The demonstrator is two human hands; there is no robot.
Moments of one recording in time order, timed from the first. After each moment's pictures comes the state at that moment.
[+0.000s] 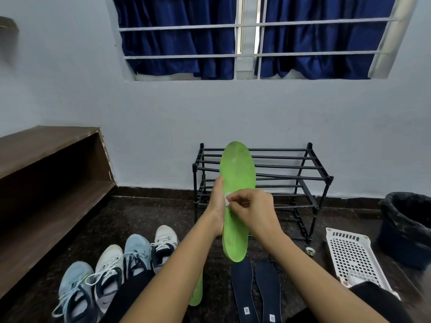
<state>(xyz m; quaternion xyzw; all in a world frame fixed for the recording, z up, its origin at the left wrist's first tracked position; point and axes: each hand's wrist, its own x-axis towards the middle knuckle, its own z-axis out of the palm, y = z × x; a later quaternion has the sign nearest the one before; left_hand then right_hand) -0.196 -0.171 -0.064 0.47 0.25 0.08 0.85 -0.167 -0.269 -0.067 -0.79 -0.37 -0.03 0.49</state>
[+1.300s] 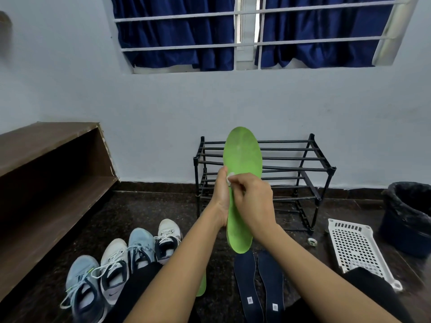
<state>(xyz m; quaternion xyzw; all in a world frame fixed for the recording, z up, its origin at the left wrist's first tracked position) -0.187 -0.171 -0.070 0.45 0.21 0.10 0.86 -0.175 -0.253 -0.069 -0.77 -0.36 -0.20 0.48</state>
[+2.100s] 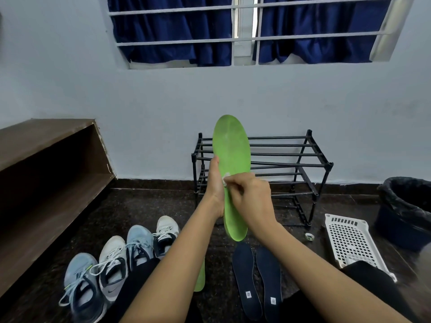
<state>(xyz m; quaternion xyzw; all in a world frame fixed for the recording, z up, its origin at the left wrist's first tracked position) -0.188 -0.163 -0.064 0.46 0.20 0.15 0.86 -0.180 -0.257 -0.069 -0.76 -0.39 -0.21 0.47</state>
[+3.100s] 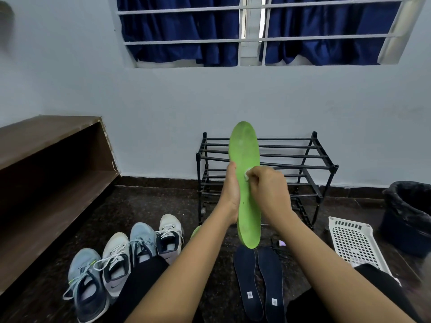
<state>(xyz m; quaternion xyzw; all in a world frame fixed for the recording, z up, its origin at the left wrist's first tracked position) -0.189 -0.187 -0.068 0.48 0.19 0.14 0.84 -0.147 -0.264 -0.065 -0.85 -0.34 -0.18 0.37</state>
